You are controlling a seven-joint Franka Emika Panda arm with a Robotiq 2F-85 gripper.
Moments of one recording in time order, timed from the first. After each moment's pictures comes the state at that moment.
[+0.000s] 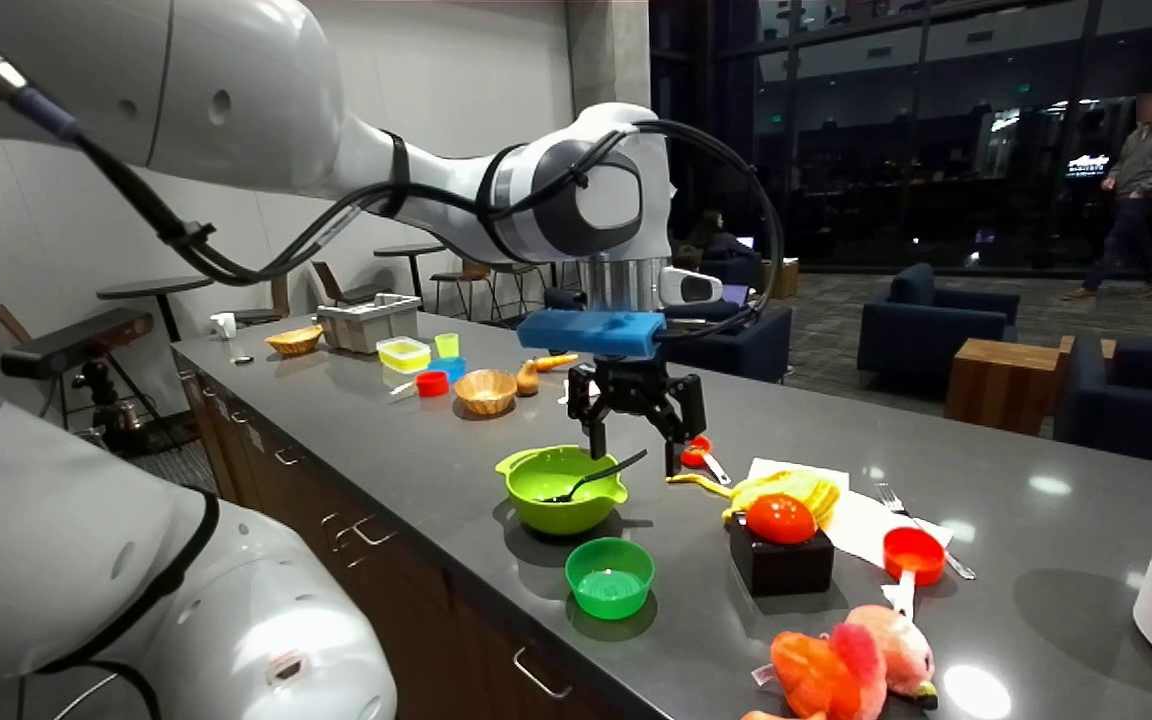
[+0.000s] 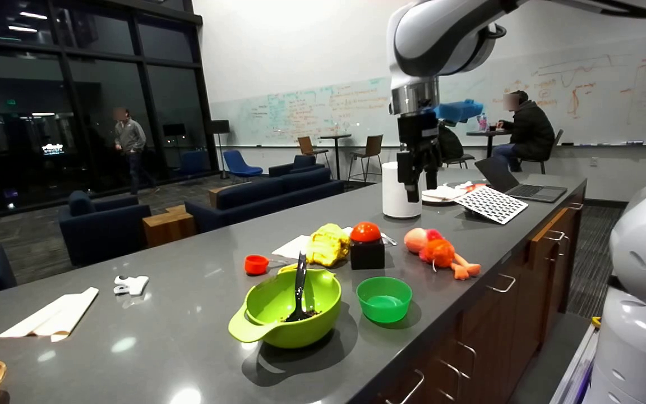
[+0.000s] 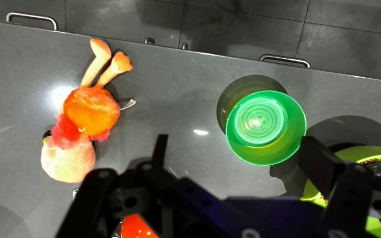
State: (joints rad) arm -0.01 -0.61 -0.05 -2.50 -0.10 1.85 -0.17
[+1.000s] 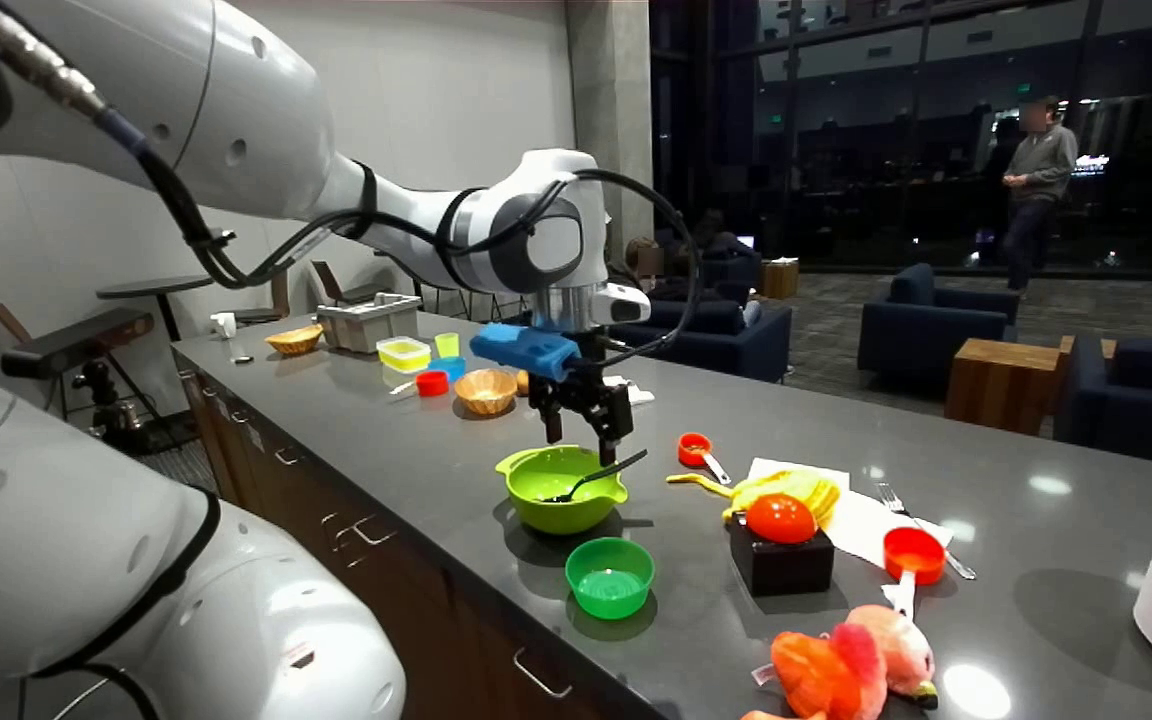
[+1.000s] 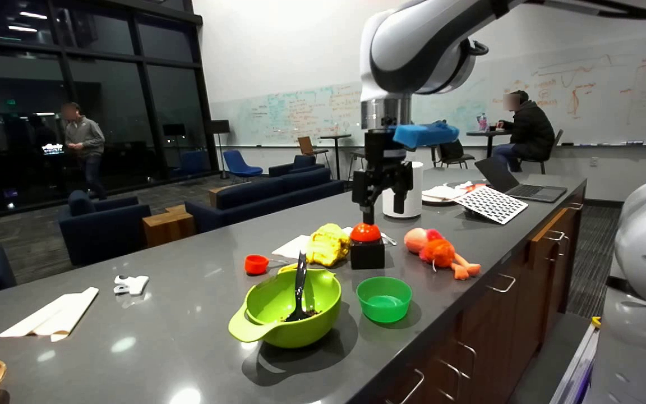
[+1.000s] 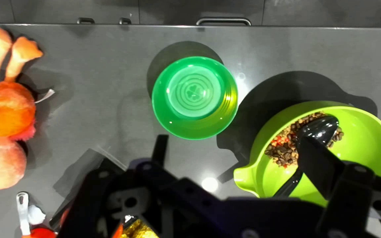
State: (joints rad) arm 0.06 -0.58 0.09 -2.57 0.07 2.03 0.09
